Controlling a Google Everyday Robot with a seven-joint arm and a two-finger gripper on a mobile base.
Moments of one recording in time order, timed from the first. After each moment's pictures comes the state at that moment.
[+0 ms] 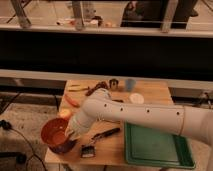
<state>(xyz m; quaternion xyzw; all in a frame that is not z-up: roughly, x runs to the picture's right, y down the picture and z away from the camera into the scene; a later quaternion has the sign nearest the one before) -0.166 0.207 0.661 -0.15 -0.44 -0.43 0.77</state>
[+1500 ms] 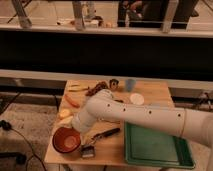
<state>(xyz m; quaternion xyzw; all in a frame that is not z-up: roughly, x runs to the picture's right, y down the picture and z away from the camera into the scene) -0.156 0.202 0.674 -0.15 -0.45 -0.41 0.78</state>
